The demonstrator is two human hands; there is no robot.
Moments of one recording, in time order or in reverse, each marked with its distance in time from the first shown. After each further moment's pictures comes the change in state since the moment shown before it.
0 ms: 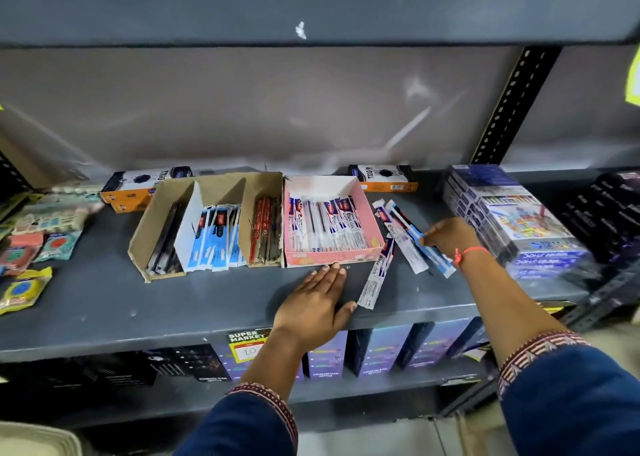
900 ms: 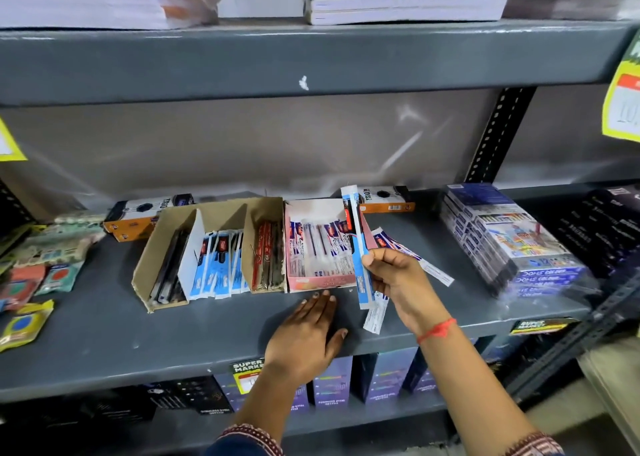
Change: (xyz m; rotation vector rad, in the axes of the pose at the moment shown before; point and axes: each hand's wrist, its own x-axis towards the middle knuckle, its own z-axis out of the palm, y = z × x) left_hand -0.014 -0.011 -0.003 0.030 0.043 -0.040; right_hand -0.094 -0.048 0.052 1.037 -0.222 -0.270
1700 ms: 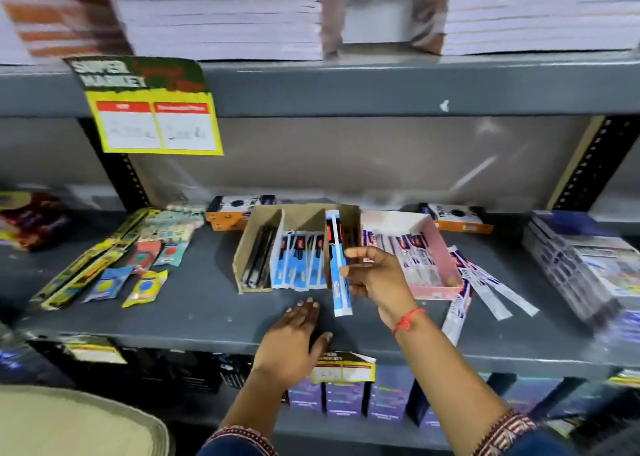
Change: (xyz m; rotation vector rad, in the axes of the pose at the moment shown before) left_hand -0.077 -0.094 -0.010 -0.044 0.082 -0.283; right_hand -0.003 0.001 0.131 -0.068 -0.195 0.076
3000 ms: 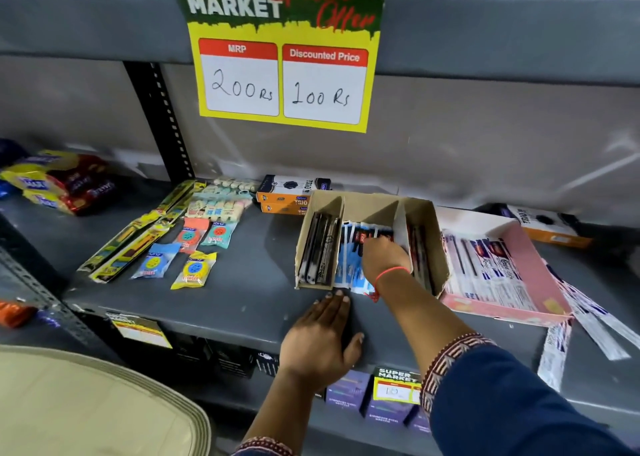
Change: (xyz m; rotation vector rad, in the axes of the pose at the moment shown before) left_hand -0.002 -0.061 0.005 -0.070 0.155 -0.007; right_hand 0.089 0.021 0.100 -1.548 0.014 -0.023
